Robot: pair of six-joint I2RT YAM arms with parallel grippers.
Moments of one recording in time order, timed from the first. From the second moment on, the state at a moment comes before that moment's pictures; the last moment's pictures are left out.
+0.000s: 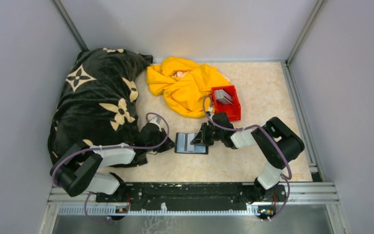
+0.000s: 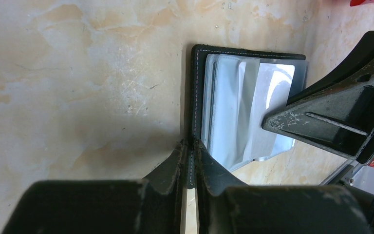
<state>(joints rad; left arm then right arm) -0.68 1.38 0.37 0.33 0.07 -0.89 0.61 1.68 0.57 0.42 -0.49 0.84</state>
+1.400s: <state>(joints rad) -0.68 1.36 0.34 0.35 0.07 -0.89 0.58 1.70 0.51 0.49 -0.55 1.03</state>
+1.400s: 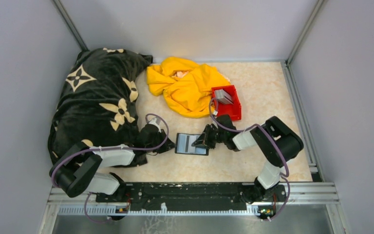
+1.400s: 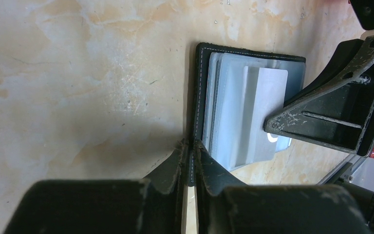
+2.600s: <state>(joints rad) -0.68 1.36 0.31 0.42 0.10 -0.89 0.73 1.68 0.82 -0.07 -0.29 0.86</state>
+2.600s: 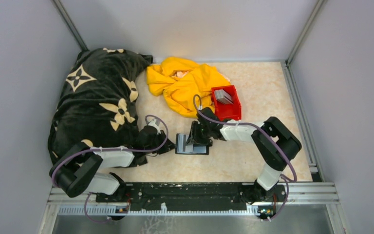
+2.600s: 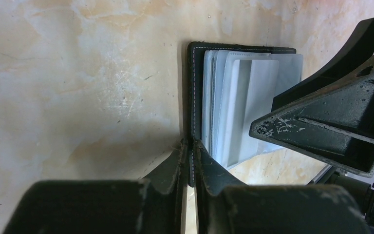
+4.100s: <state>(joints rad) -0.69 1.29 0.28 0.36 0.07 -0.90 0.91 1.81 1.15 -0.49 0.05 0.82</state>
